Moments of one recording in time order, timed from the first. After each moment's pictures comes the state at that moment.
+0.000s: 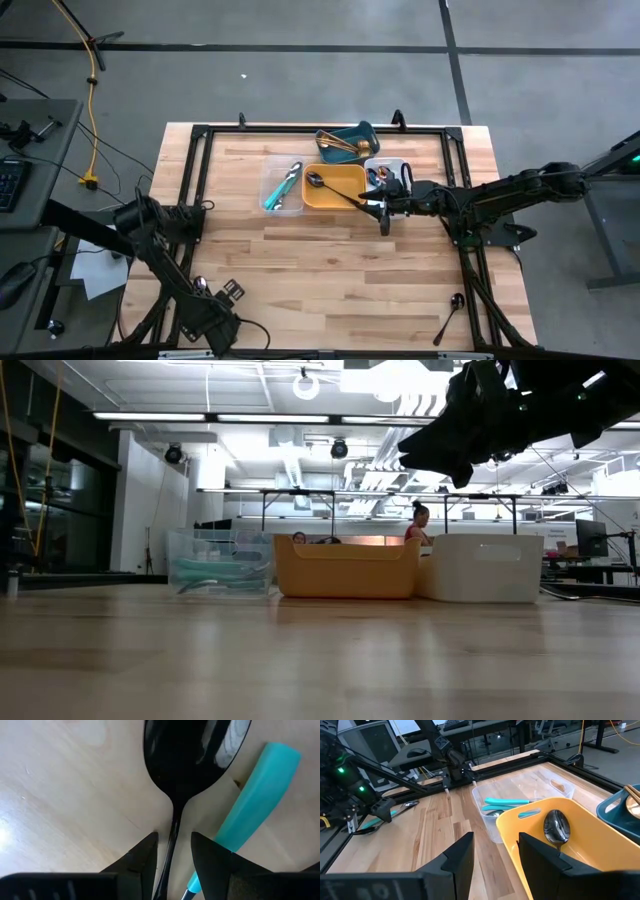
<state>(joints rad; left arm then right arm) -1.01 1.87 1.11 -0.89 0.07 -0.23 0.01 1.15 0.39 0.56 0.14 0.25</state>
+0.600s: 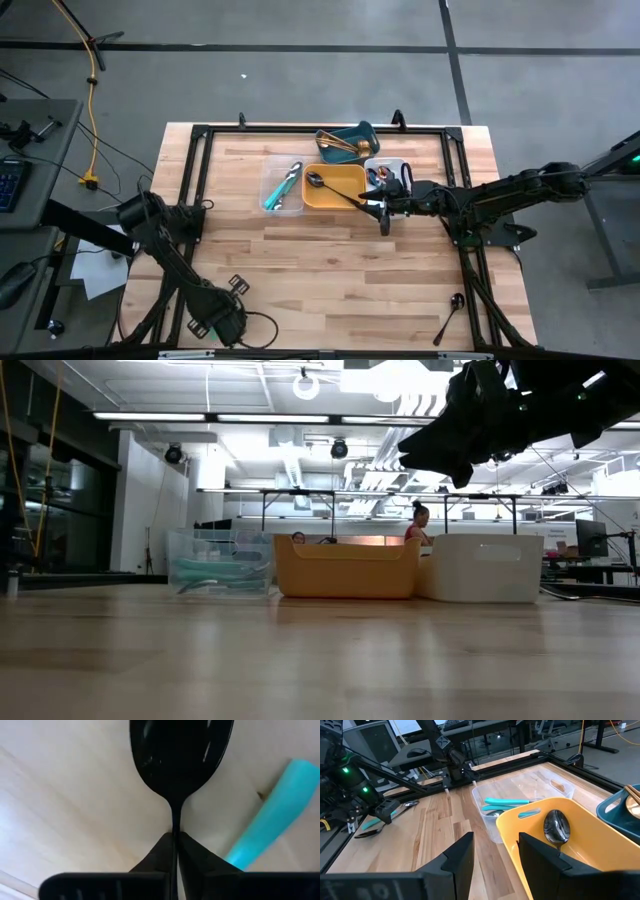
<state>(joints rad) -0.91 1.87 1.08 -0.86 0.05 -0.21 0.01 1.15 0.39 0.56 0.14 0.25</state>
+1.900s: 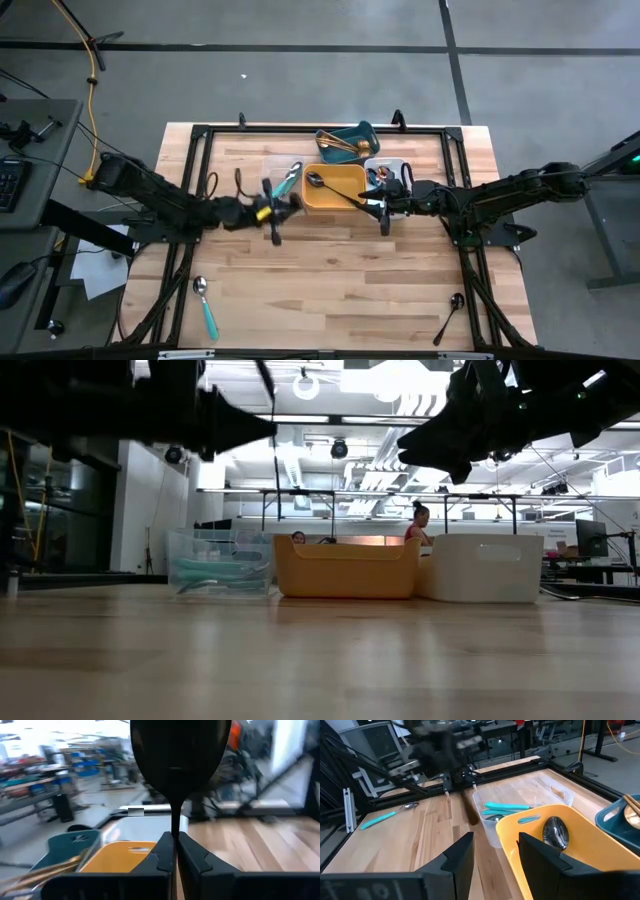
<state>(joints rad) -0.19 1.41 0.34 1.12 -0.41 0.11 0.01 1.15 0.39 0.58 0.14 0.21</state>
